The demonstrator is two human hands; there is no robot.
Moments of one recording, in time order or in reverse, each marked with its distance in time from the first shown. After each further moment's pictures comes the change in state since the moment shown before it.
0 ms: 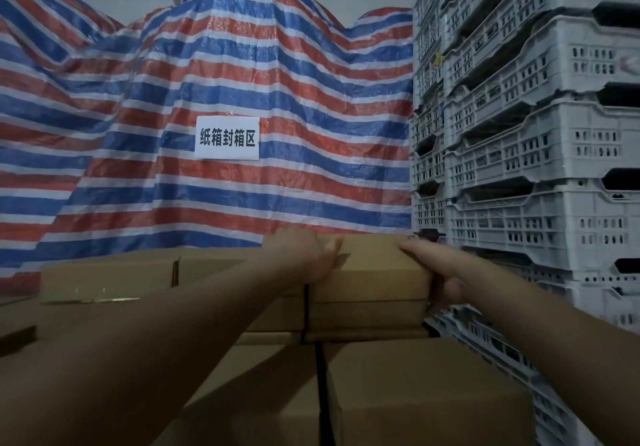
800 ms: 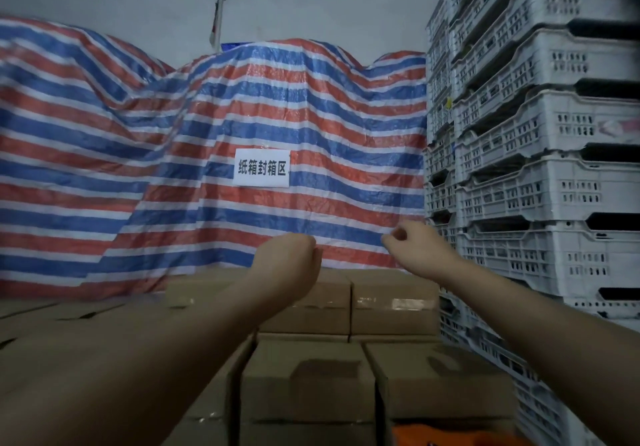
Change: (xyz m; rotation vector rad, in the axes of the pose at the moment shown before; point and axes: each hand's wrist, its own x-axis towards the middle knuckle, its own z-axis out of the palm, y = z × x) left_hand -0.135 -0.047 -0.136 0.027 0.241 0.052; right_hand -0.154 -0.057 0.063 -0.624 0.307 -0.801
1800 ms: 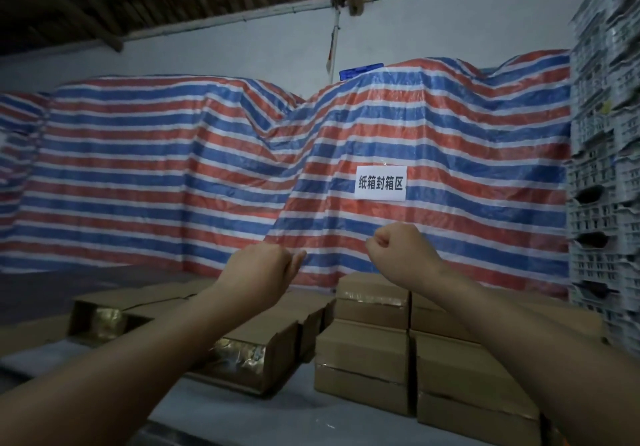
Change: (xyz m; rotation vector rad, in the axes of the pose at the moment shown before) left_hand -0.179 -0.188 -0.191 0.237 0.030 -0.222; right_hand -0.105 -0.260 0.078 0.228 -0.136 -0.460
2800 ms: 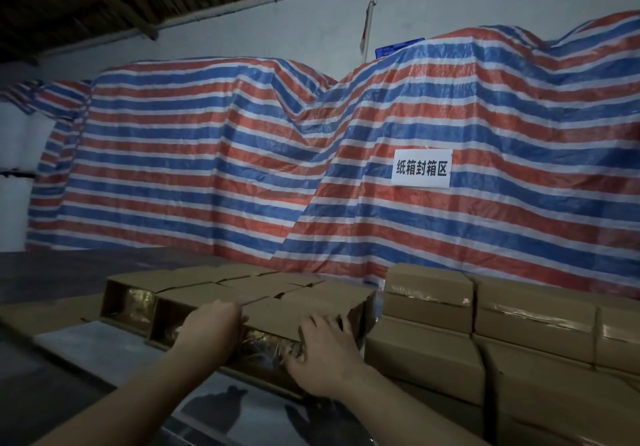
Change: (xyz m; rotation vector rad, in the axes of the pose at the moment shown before) left_hand -0.031 -0.163 0.137 0.111 -0.314 -0.291; right_hand -0.026 -0.017 0.248 -0.308 -0.553 -0.084
